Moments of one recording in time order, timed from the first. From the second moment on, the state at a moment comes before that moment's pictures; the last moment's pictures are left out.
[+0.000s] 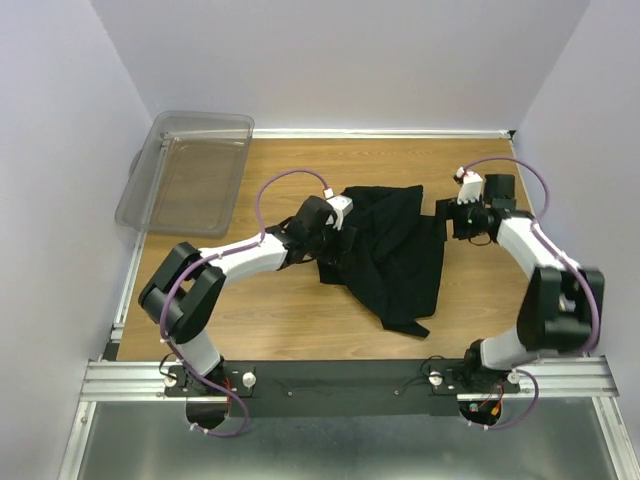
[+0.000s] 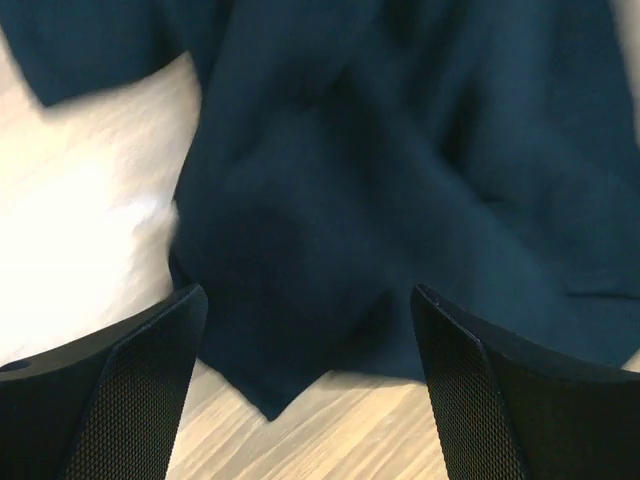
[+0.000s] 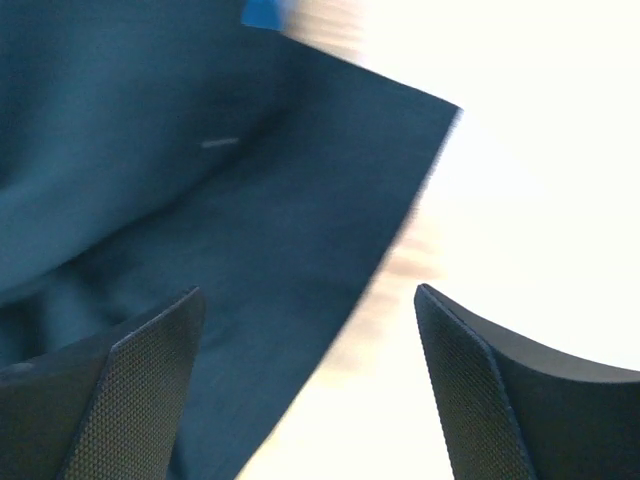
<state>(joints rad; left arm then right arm) -0.71 1.66 1.00 -0.07 0.17 -0.28 -0.08 1.44 0.92 -0.37 -0.42 -0.20</state>
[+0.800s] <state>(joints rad) -0.71 1.92 1.31 -0.05 0.12 -0.26 -0.09 1.83 1.06 -0.34 -0.49 0.04</state>
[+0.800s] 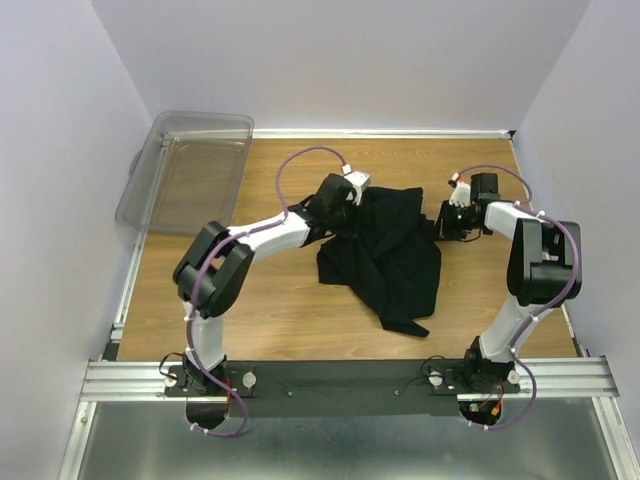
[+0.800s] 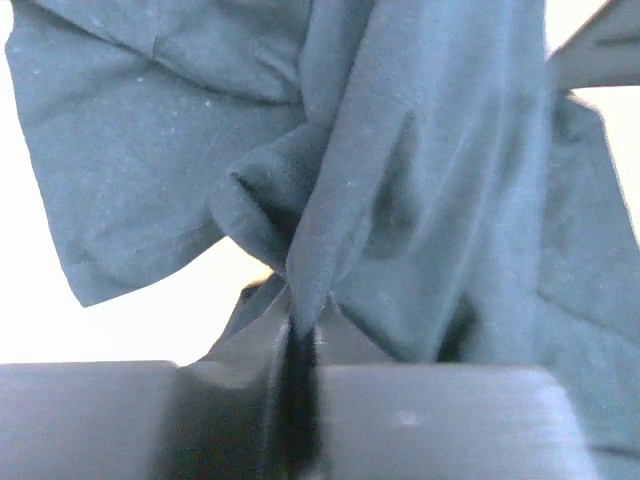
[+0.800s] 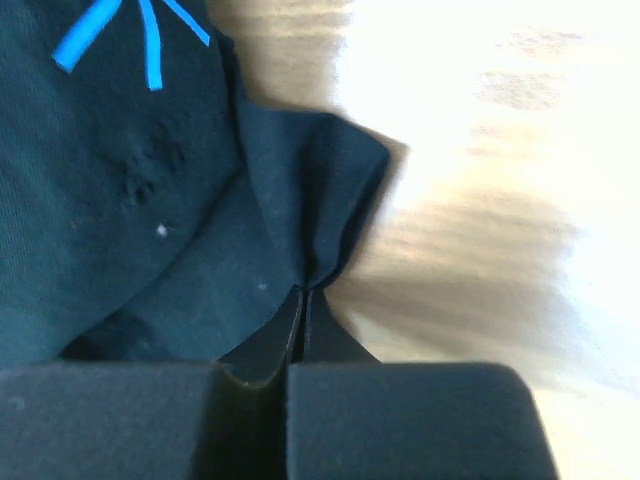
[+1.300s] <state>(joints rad) -0.72 1.00 1.05 0.02 -0.09 -0.28 -0.13 1.09 1.27 -0.33 -0.36 -0.10</state>
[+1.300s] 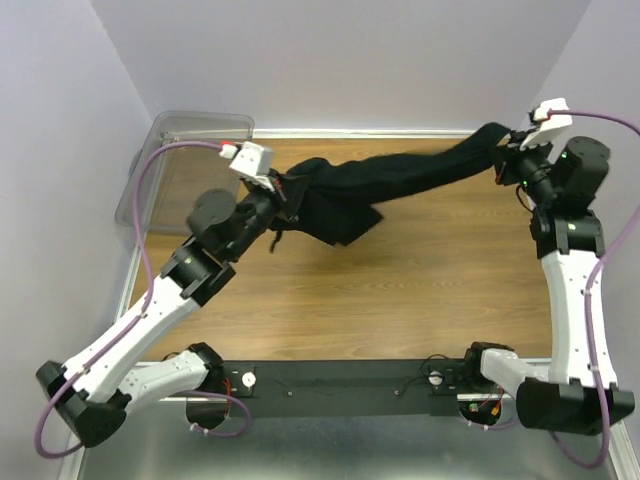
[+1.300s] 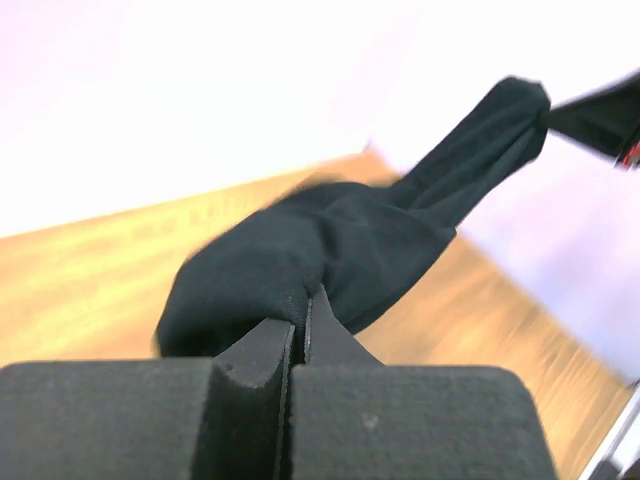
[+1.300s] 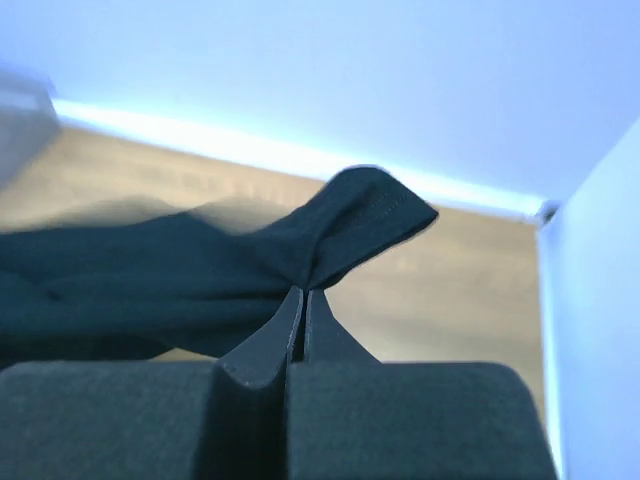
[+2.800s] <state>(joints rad) -0.64 1.86 1.00 0.21 0.31 -0.48 -0.08 1.47 1.02 -0.58 -0.84 -0.46</state>
